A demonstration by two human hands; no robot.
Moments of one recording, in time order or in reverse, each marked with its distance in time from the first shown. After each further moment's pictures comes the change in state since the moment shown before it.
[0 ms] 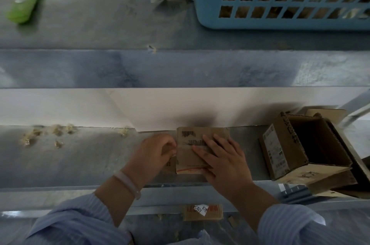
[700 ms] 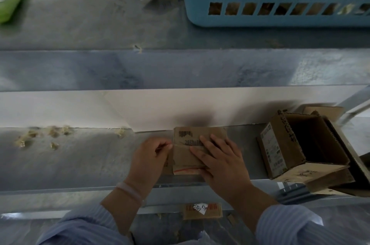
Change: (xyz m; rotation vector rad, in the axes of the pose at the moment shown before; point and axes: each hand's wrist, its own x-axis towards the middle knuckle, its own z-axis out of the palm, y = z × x) left_hand -0.011 0.008 0.021 -0.143 0.231 -0.185; right_hand -0.003 0.002 0.007 -0.010 0.041 -0.013
